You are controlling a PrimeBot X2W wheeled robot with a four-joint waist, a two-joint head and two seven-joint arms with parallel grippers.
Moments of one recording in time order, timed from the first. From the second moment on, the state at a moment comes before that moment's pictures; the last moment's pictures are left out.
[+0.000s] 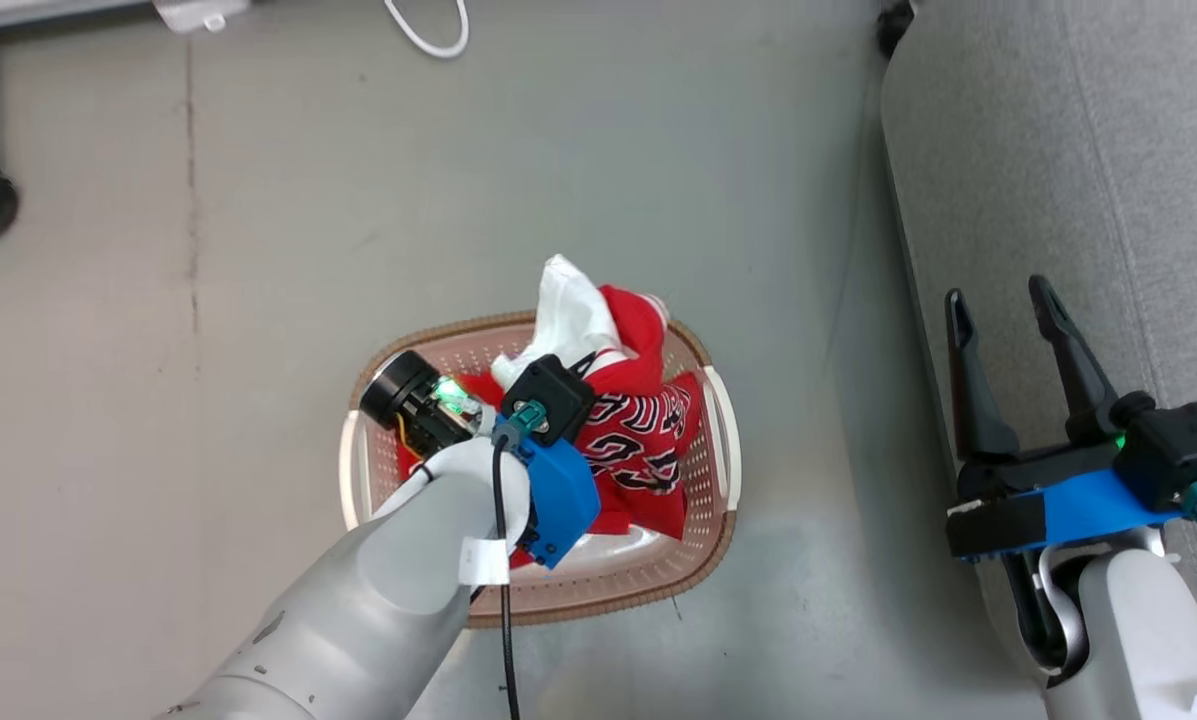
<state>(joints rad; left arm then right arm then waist) -0.85 0.05 -1.10 1.06 -0.52 -0.13 -0.26 -0.30 -0.11 0.00 0.18 0.14 0.13 -0.26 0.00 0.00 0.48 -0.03</state>
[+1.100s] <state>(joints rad) -0.78 0.05 -0.85 0.73 -0.41 -0.09 -0.26 -0.09 -0.06 -0.02 0.24 0.11 0.13 -0.26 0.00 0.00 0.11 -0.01</state>
